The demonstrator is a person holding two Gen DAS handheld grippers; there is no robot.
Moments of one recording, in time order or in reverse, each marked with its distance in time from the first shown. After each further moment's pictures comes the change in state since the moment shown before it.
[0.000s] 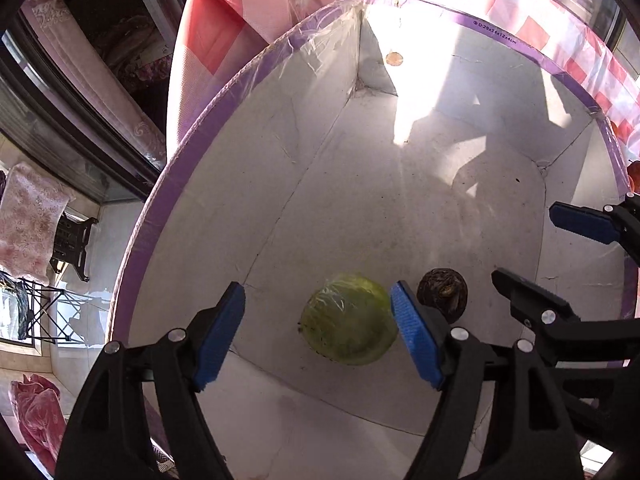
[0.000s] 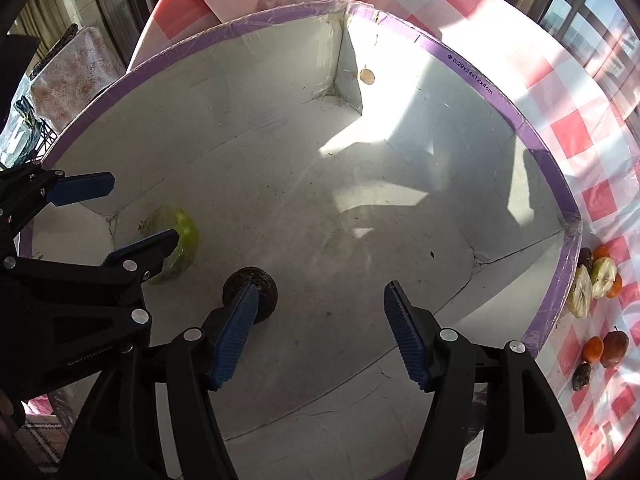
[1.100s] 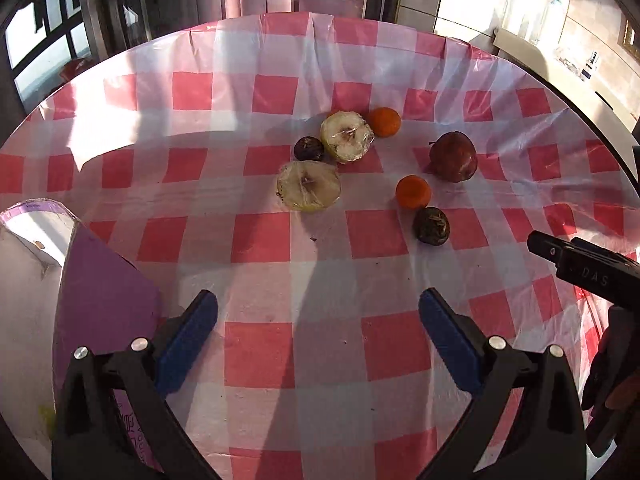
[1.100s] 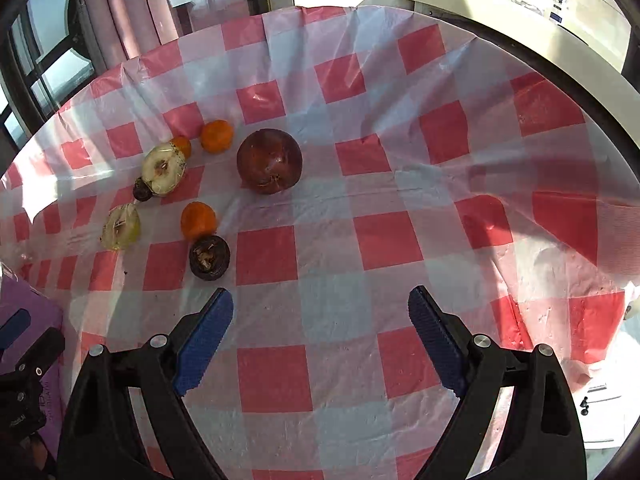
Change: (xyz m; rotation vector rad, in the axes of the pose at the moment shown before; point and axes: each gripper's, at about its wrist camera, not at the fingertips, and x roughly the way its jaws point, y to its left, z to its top) left arm -0.018 -0.361 0.023 0.364 -0.219 -0.317; right arm -0.058 -0.364 -0.279 0.971 -0.152 -0.353
